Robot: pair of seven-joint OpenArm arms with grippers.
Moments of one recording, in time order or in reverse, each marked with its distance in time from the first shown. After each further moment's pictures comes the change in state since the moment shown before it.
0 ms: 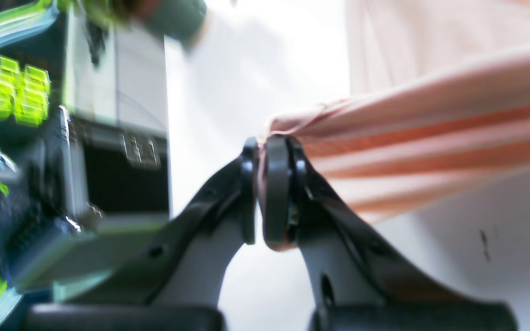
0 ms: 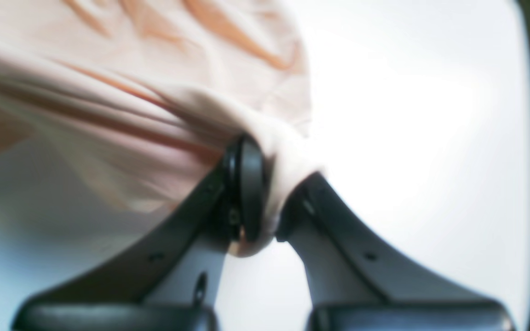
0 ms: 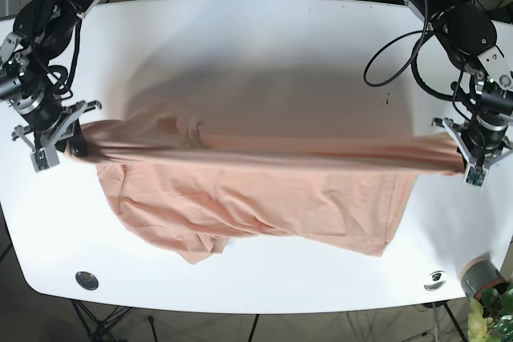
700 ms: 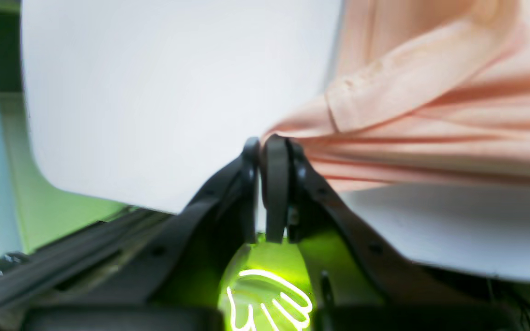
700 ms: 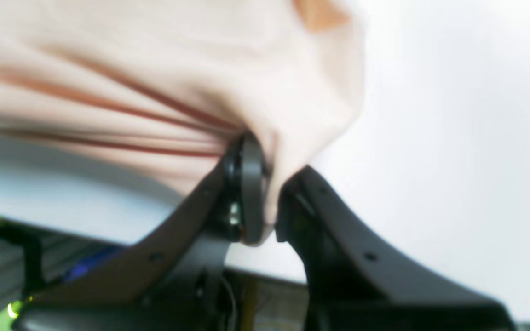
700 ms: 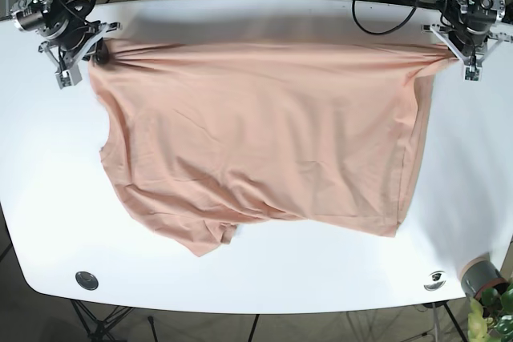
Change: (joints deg) left arm 23.0 13.3 -17.1 -0.8 2.6 0.3 -5.4; right arm -21.5 -6.9 4.2 -0.1 0.1 1.0 -0.5
